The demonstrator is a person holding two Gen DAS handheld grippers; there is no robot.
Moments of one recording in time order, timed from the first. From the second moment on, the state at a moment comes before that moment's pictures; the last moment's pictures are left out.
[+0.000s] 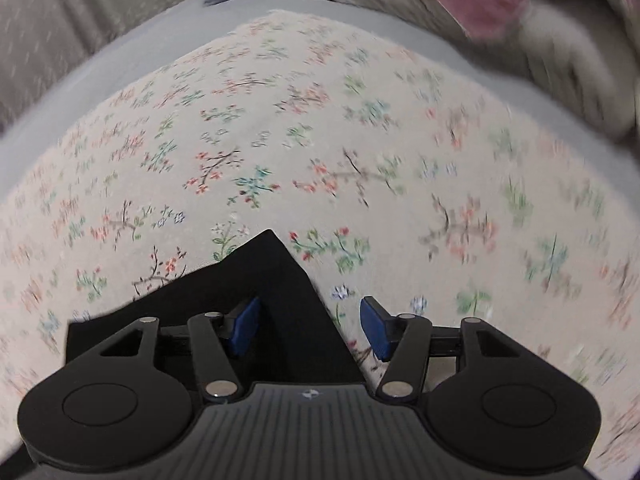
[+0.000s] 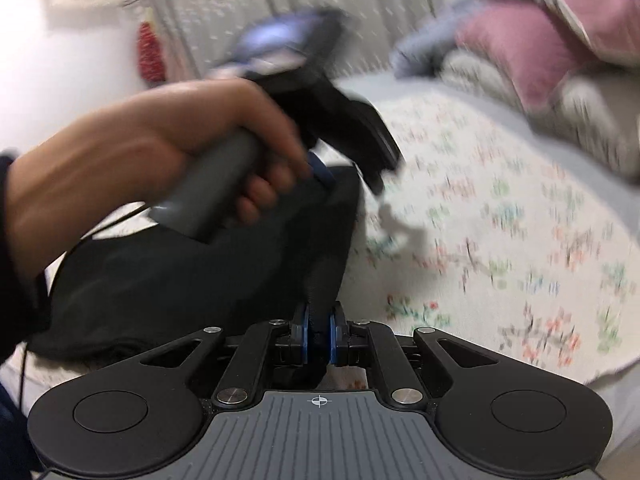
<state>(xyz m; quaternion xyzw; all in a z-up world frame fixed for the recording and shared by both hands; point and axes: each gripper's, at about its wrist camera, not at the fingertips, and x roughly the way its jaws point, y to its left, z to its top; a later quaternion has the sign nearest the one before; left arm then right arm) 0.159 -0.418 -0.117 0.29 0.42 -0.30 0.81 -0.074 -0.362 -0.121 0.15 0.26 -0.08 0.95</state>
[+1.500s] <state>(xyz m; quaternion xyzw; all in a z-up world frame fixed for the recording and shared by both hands) 0.215 -0.110 -0.006 -0.10 0.37 -0.30 0.87 -0.007 -0.206 -0.053 -0.01 0.14 0.05 0.99</state>
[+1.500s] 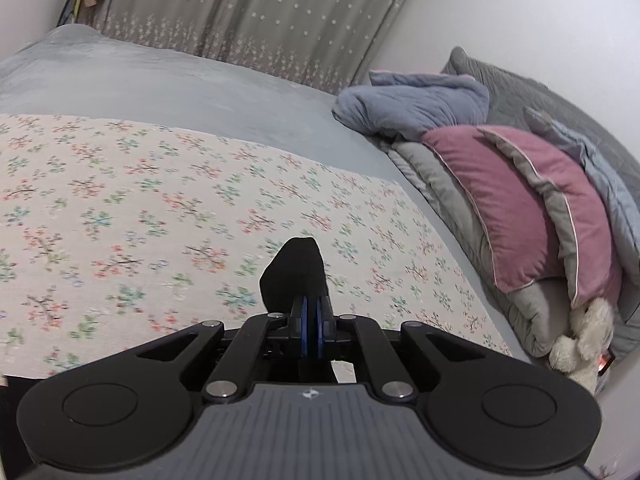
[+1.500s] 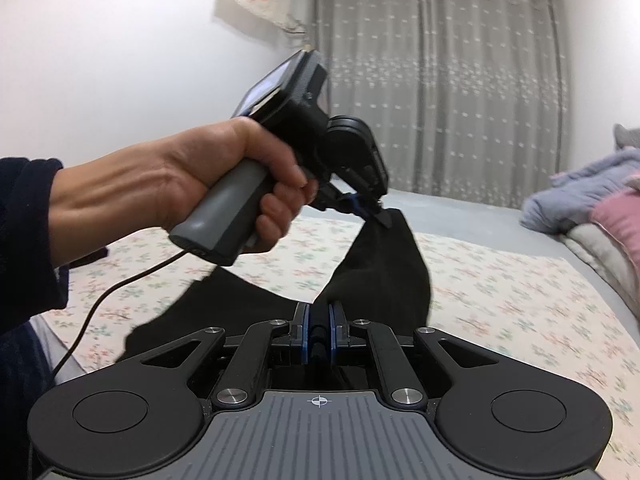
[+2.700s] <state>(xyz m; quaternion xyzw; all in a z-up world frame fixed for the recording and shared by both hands) 0.225 0.089 -0.112 -0.14 0.41 -0.16 0.89 0.046 -0.034 -0.109 -0.06 0.24 0.19 0.95</state>
